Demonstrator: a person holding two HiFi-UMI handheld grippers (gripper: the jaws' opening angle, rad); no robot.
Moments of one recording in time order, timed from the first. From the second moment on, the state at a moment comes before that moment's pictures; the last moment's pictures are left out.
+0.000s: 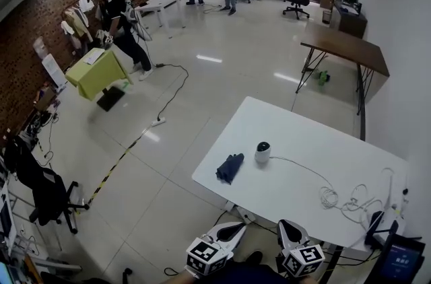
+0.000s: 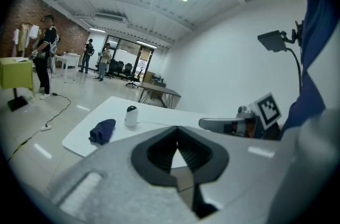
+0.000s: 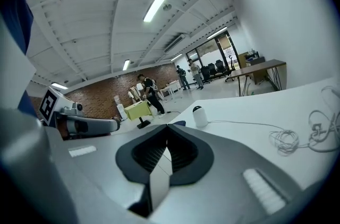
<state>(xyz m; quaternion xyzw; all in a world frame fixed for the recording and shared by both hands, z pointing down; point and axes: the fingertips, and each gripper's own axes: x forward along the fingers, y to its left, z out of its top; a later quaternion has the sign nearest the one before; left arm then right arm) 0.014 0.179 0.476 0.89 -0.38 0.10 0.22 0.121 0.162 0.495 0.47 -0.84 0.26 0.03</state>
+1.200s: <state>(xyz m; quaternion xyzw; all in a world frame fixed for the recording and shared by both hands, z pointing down) -0.069 -0.011 0.491 0.90 -0.36 0.08 0.22 0.032 0.010 0.498 0.50 -0.82 0.24 0.11</state>
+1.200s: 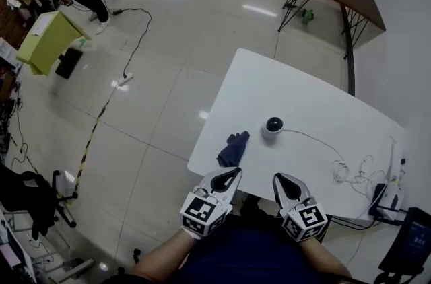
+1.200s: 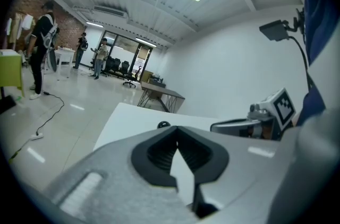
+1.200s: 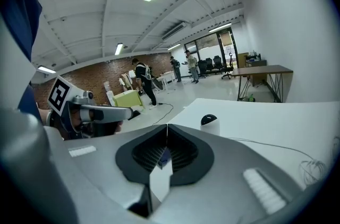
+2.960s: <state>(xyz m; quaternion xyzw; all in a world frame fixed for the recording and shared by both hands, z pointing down) -0.052 -0.085 0.710 0.82 -0.33 0.37 0.29 0.000 -0.041 0.642 0.40 -0.84 0.31 0.21</state>
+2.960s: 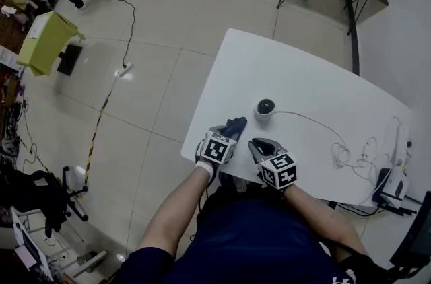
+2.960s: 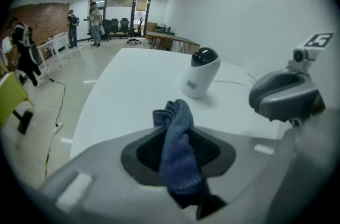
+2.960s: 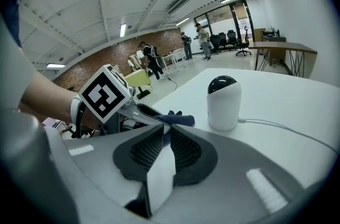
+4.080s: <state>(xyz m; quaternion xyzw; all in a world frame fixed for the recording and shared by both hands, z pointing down) -0.043 -0.062 0.559 0.81 -0.18 -0.14 0.54 -0.024 -0.050 0.573 0.19 -0.81 0.55 -0.10</state>
